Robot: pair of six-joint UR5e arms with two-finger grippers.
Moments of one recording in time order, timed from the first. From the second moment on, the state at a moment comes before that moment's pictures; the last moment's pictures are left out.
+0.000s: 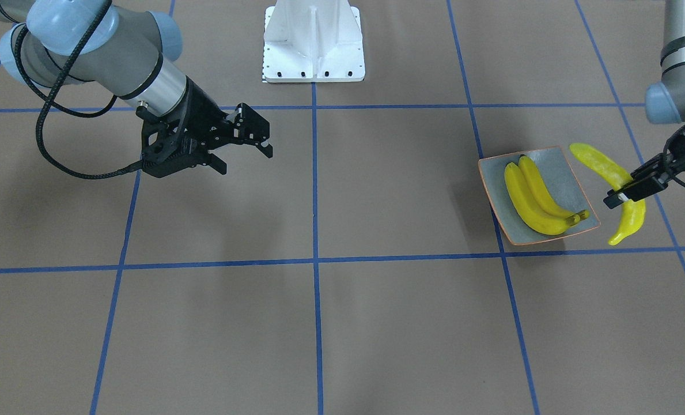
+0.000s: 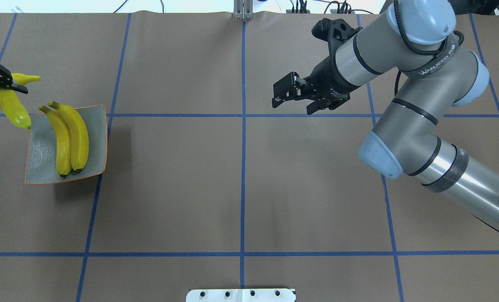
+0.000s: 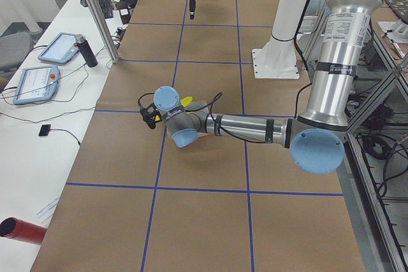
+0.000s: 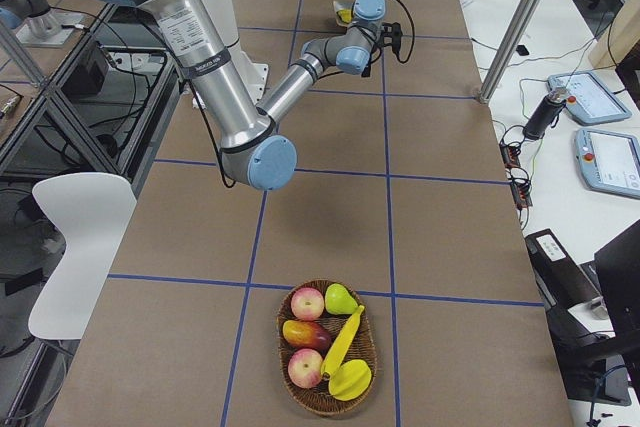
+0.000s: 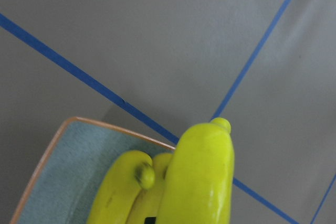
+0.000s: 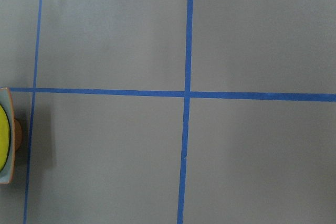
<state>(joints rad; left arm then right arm) -1.26 -1.71 -1.43 -2.56 -2.56 -1.64 0.80 -1.01 1.77 -1.19 2.27 1.21</state>
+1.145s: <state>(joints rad) -1.25 -1.68 -1.35 -2.70 -2.59 -1.66 0.79 -1.02 1.77 -1.18 2.24 1.21</state>
